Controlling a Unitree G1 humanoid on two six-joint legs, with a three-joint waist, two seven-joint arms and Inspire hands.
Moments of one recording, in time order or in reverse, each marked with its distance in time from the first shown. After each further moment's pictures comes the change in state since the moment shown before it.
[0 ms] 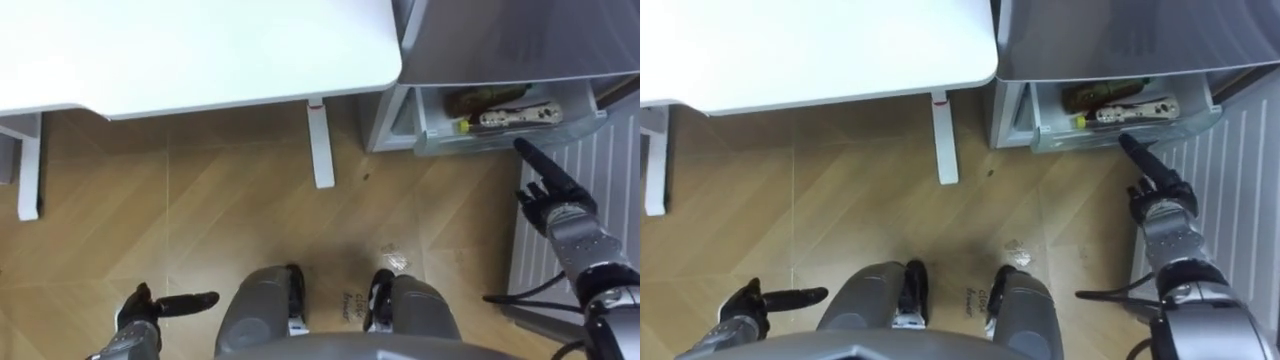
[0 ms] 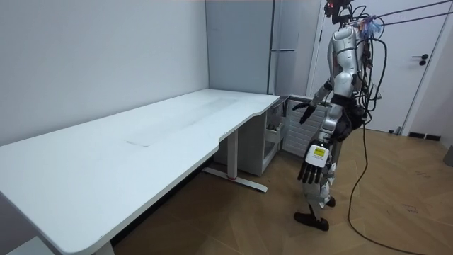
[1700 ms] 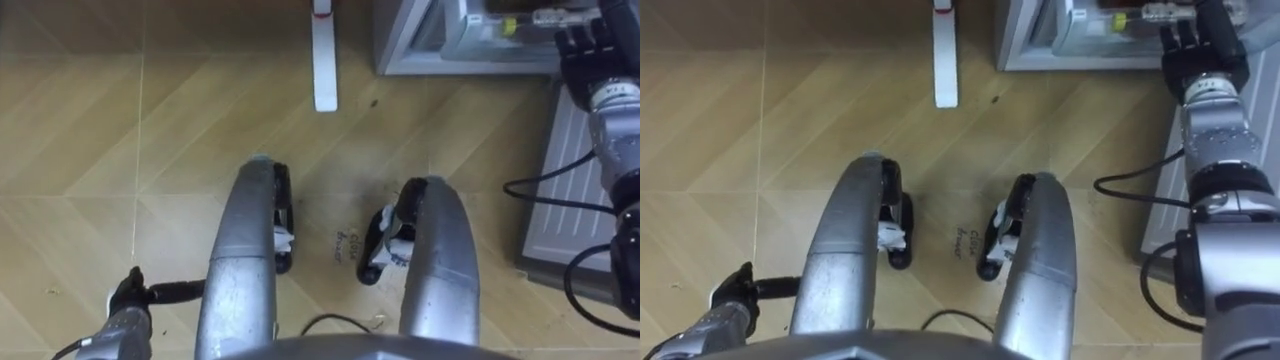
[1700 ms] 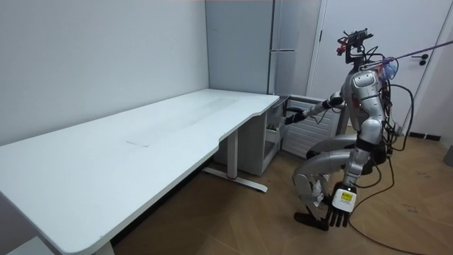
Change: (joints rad) left arm 0.010 0.061 -0.009 -0.154 0.067 0.067 0.038; right arm -0.336 -0.145 0.005 -0.003 0.186 -0.007 0.213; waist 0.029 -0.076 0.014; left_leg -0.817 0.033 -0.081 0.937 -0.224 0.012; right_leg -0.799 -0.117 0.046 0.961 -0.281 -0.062
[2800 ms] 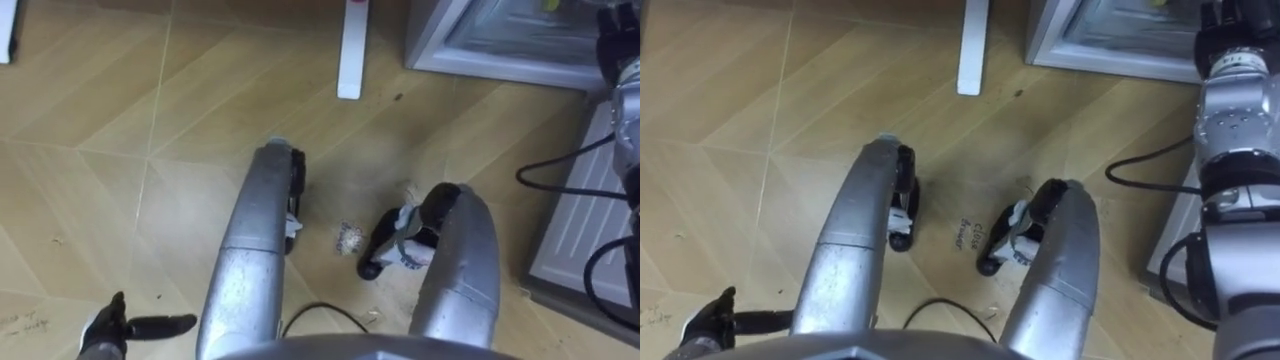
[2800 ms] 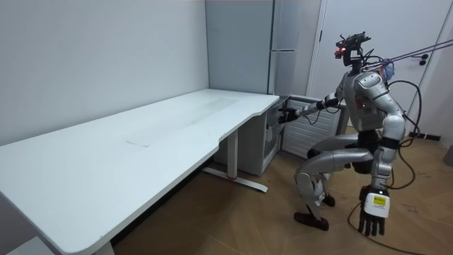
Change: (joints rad) left arm 0.217 0.093 0.008 -0.121 0.061 0.000 -0.062; right arm -0.001 -0.038 0.076 -0.128 0.012 -0.154 -0.183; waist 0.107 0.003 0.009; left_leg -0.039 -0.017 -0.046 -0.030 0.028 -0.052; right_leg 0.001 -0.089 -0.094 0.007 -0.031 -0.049
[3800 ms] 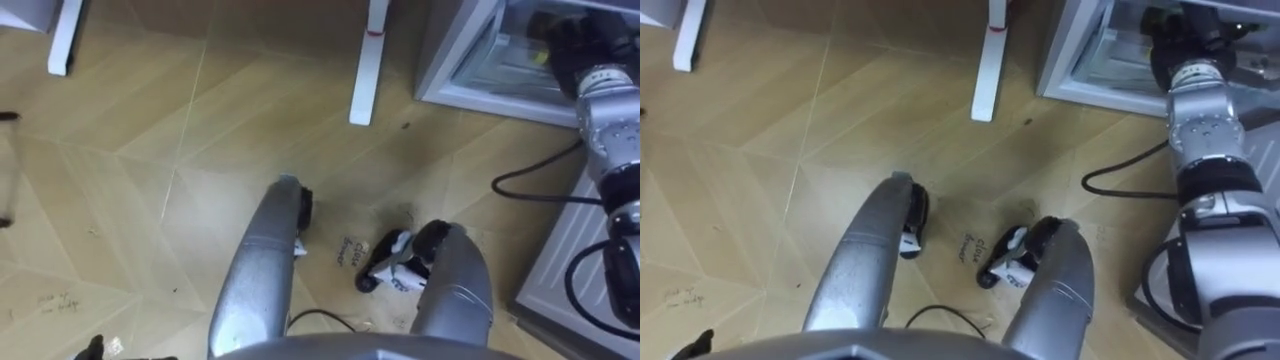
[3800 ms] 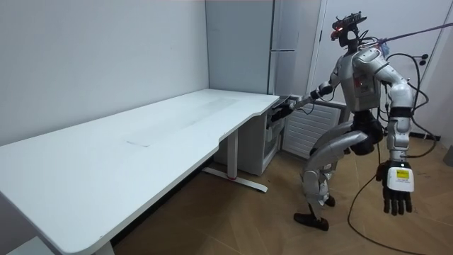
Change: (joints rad) left arm 0.060 0.028 -0.002 0.069 -0.007 -0.047 -0.037; right arm 0.024 0.064 0.003 0.010 -0.016 0.102 -0.012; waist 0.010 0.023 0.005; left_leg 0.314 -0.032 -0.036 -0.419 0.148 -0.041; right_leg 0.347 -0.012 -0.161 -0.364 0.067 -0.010
